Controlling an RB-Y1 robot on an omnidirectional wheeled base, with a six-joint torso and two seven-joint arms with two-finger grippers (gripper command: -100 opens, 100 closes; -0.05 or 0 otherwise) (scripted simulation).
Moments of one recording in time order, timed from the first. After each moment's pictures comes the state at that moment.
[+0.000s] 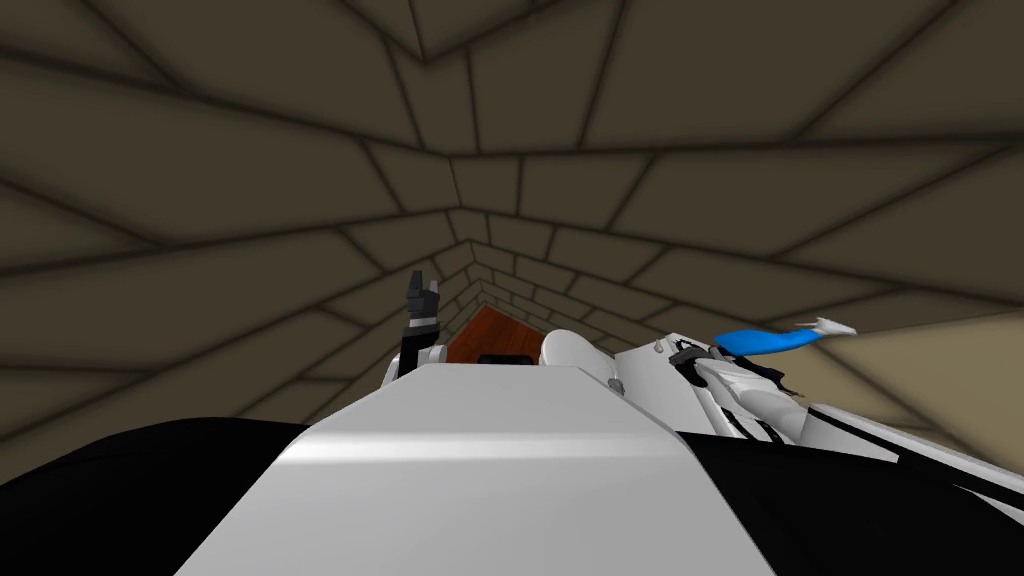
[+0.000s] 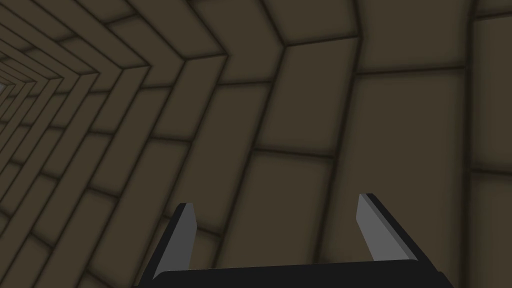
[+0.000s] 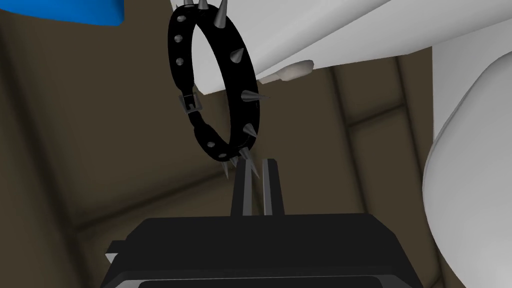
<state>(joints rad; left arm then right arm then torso) 0.54 -0.04 0.03 -2.22 -0.08 -0.42 0.00 0.07 -1.30 0.69 -0.70 0.45 0.12 0.69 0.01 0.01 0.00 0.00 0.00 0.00</state>
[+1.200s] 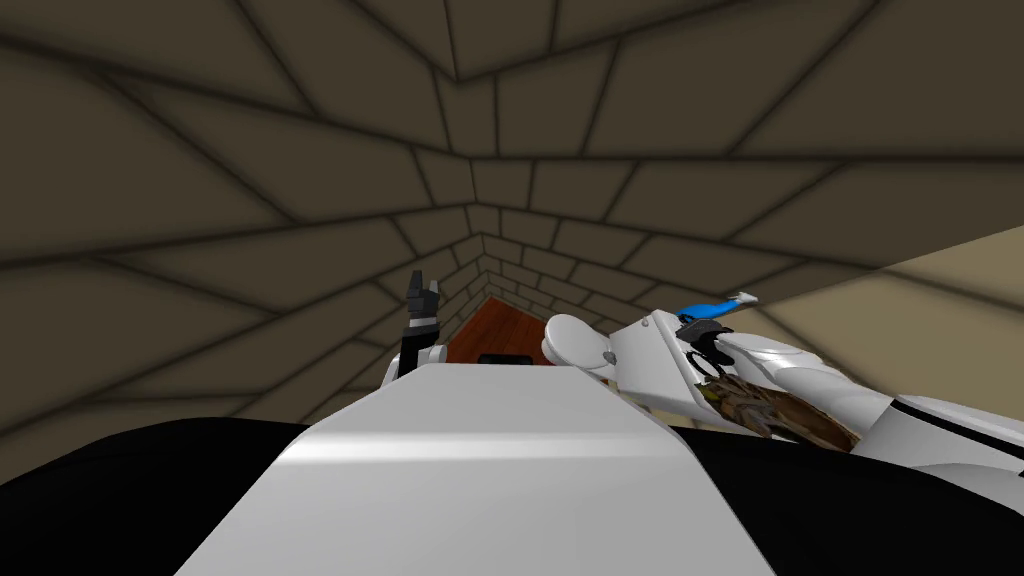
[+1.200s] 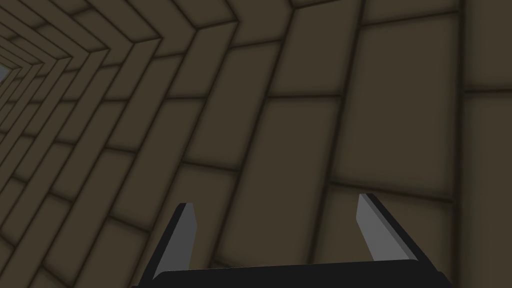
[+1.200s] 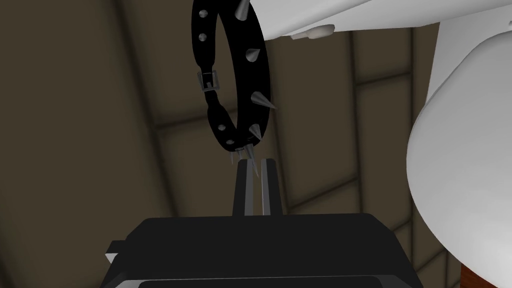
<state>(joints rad) 0.54 -0.04 0.03 -2.22 -0.08 -0.42 0.00 -0.01 -1.48 0.64 -0.81 0.50 0.02 0.70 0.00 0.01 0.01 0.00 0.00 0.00</state>
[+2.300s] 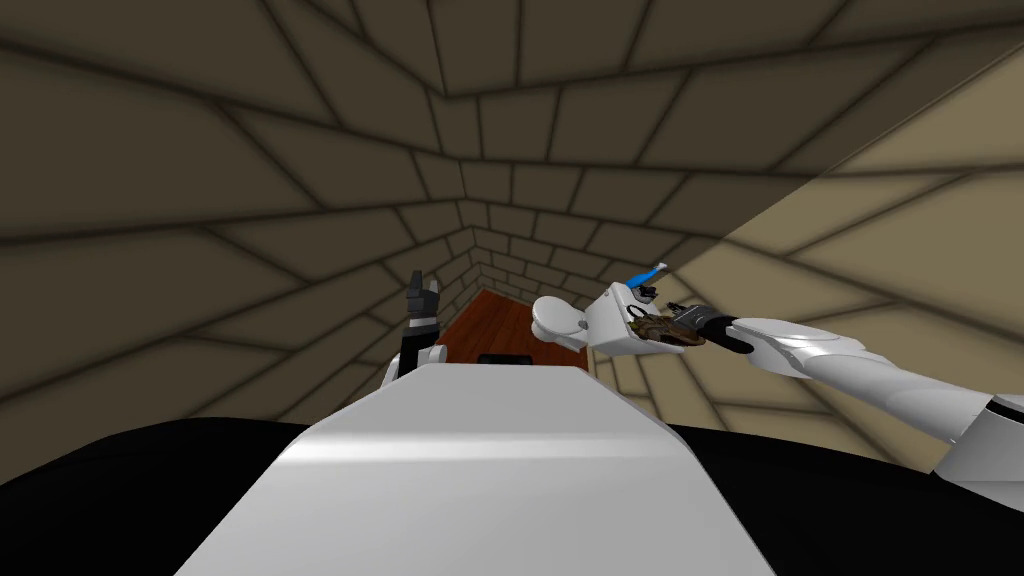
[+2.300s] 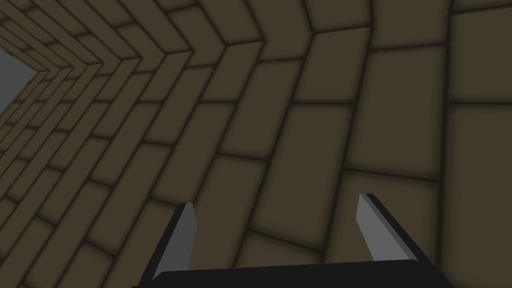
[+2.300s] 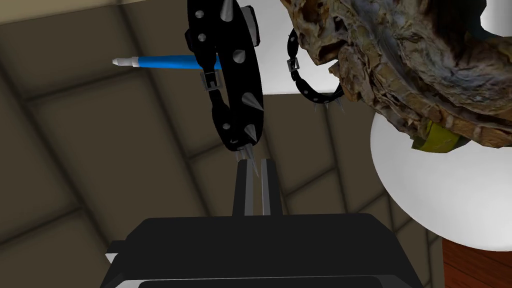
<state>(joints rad) 0.54 -0.04 0.03 -2.22 -0.08 -0.42 0.00 -0.03 -1.62 0.68 -0.94 0.36 -0.09 0.65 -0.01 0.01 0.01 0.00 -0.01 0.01</state>
